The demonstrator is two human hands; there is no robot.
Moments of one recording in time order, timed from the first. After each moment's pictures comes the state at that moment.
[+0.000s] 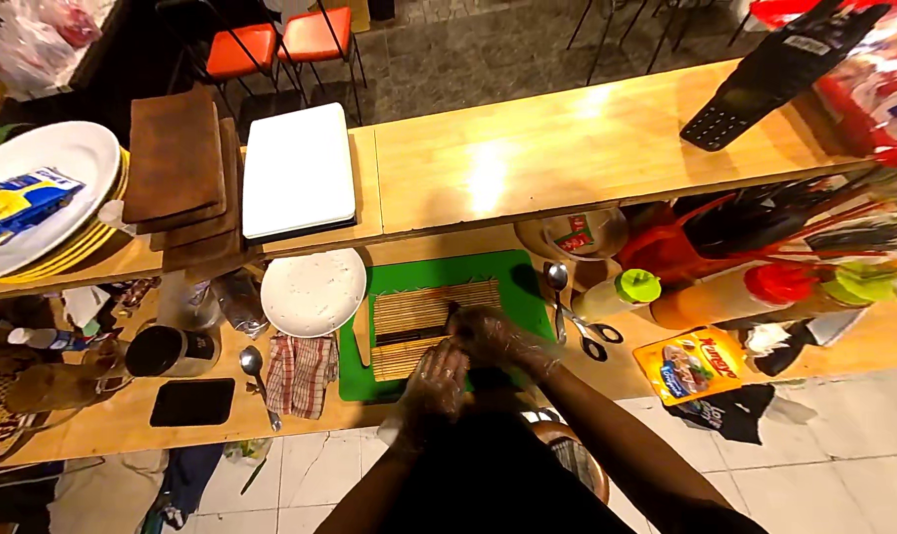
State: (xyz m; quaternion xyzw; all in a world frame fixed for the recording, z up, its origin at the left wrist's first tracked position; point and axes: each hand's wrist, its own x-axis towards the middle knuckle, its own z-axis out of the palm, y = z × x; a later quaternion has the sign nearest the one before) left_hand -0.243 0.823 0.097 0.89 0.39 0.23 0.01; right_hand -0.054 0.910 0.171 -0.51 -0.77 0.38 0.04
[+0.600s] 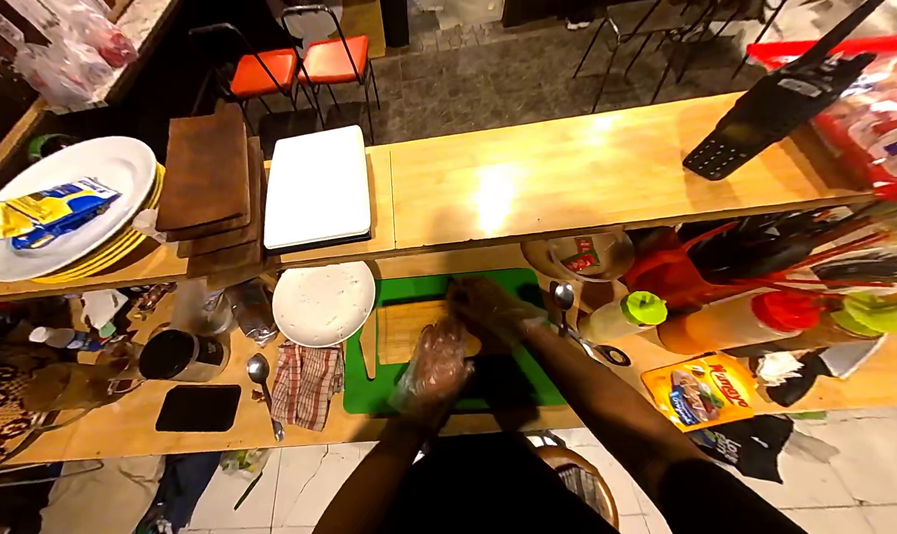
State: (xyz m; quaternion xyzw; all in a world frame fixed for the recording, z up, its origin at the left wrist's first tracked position) left_hand -0.223 0.883 0.132 0.86 0.50 0.06 0.11; right_hand -0.056 0.990 0.174 -0.54 -0.77 0.34 0.07
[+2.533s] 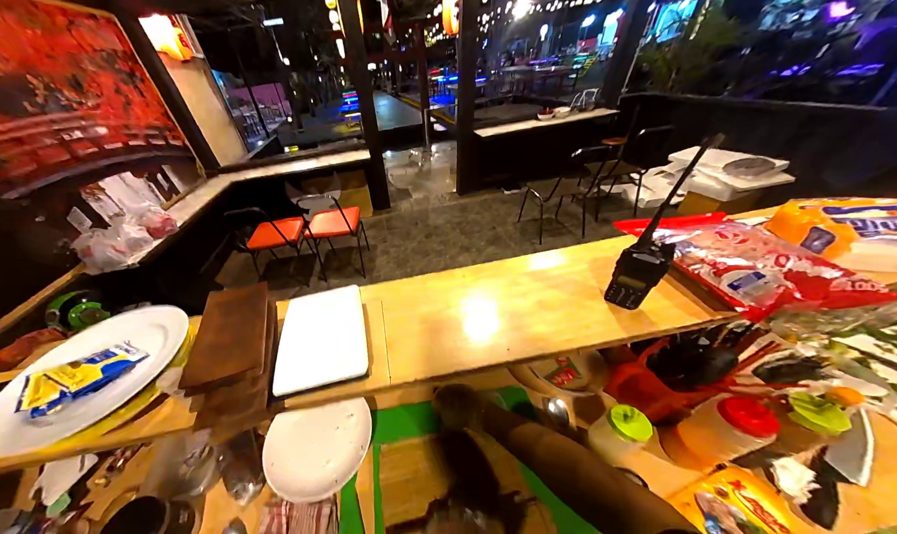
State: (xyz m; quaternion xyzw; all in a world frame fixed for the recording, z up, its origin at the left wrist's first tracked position) left_hand -0.218 0.828 0.149 0.84 0.53 0.05 0.13; right_hand -0.085 1.033 0.183 -0.49 -0.83 0.23 -0.15
